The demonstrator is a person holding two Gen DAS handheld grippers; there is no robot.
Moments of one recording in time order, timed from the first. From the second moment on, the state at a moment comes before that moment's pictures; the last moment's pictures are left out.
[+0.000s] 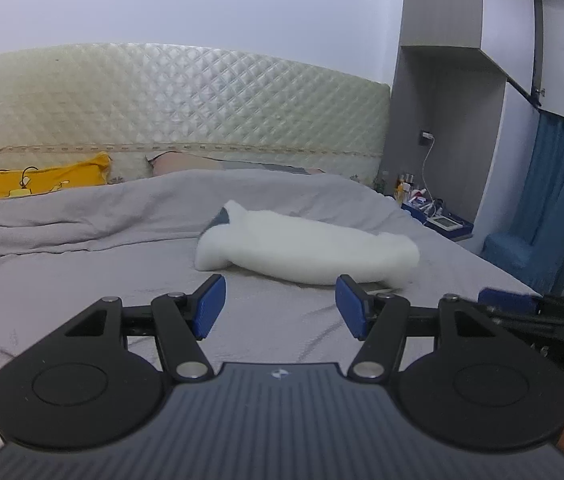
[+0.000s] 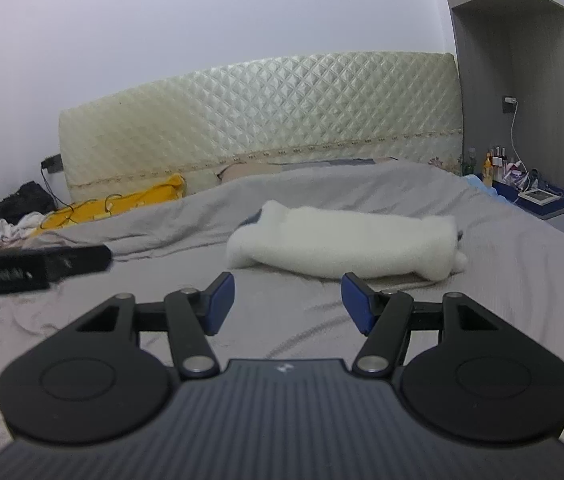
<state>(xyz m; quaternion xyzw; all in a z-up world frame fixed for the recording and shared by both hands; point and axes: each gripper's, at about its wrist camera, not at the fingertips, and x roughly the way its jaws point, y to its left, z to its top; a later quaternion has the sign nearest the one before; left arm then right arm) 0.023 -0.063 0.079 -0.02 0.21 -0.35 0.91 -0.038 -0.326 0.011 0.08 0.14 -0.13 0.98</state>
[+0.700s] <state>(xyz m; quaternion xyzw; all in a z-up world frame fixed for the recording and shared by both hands) 0.032 -0.061 0.053 -0.02 0.24 -0.33 0.91 -0.049 -0.321 -0.001 0.08 0.15 -0.17 0.97</state>
